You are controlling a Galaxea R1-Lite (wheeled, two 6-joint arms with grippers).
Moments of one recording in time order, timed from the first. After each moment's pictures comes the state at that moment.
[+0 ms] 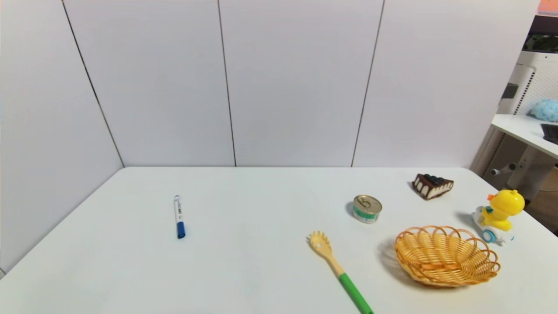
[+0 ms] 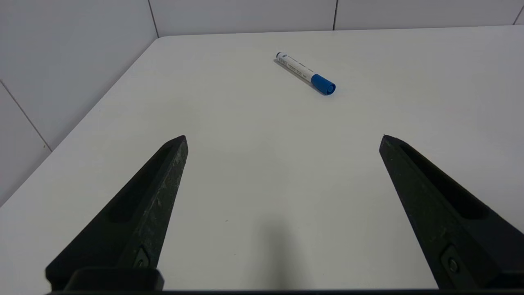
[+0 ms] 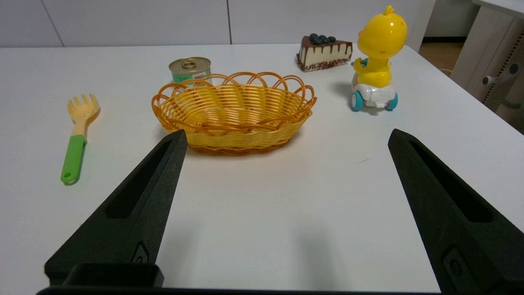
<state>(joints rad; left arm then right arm) -0.01 0.00 0.00 0.00 0.00 0.00 0.00 0.00 0.00 0.00 0.00 0.01</state>
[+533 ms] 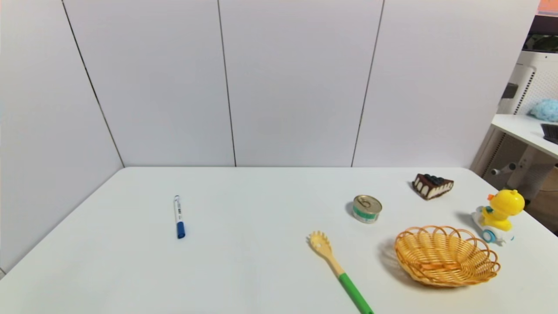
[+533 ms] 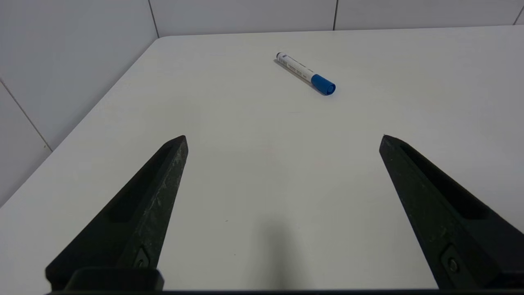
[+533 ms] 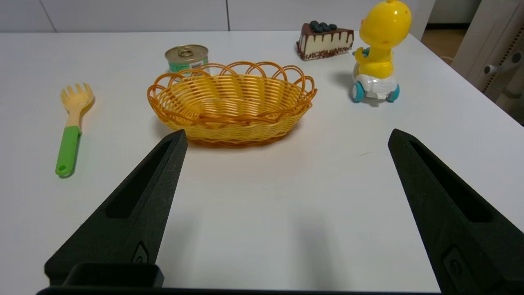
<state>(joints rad) -0.01 0.00 0.00 0.00 0.00 0.00 -0.01 0.09 -0.03 -0.01 0.00 0.00</state>
